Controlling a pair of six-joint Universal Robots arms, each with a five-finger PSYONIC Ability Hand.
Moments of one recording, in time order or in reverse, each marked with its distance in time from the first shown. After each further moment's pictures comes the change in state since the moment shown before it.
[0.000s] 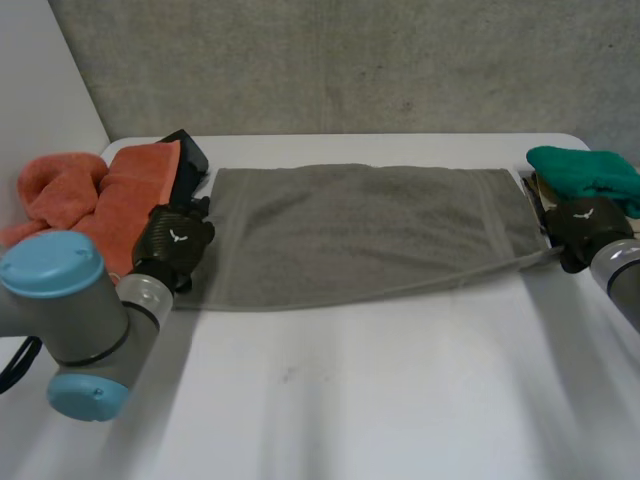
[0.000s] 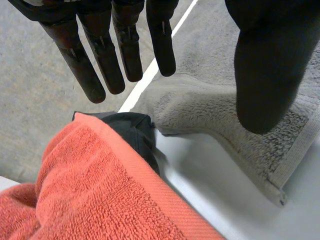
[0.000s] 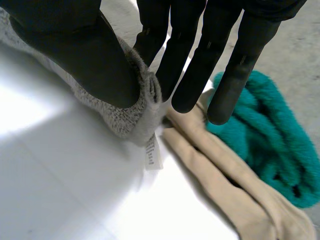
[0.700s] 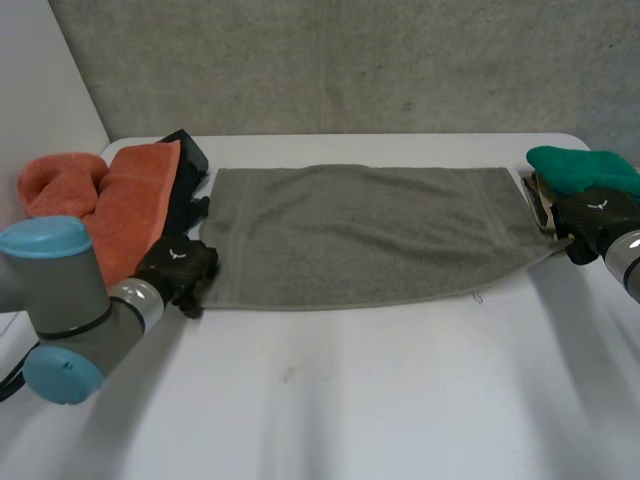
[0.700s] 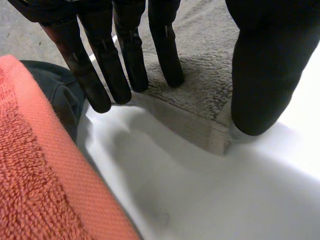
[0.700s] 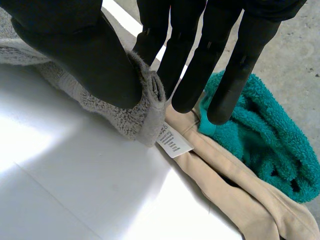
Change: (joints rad) left arm 0.093 -0.117 0.134 -0.242 0.175 -0.190; right arm -0.035 -0.013 -0.036 0.054 -0.045 0.080; left_hand 0.140 0.125 0.127 0.139 0.140; right_hand 0.000 0.000 0.000 0.000 0.002
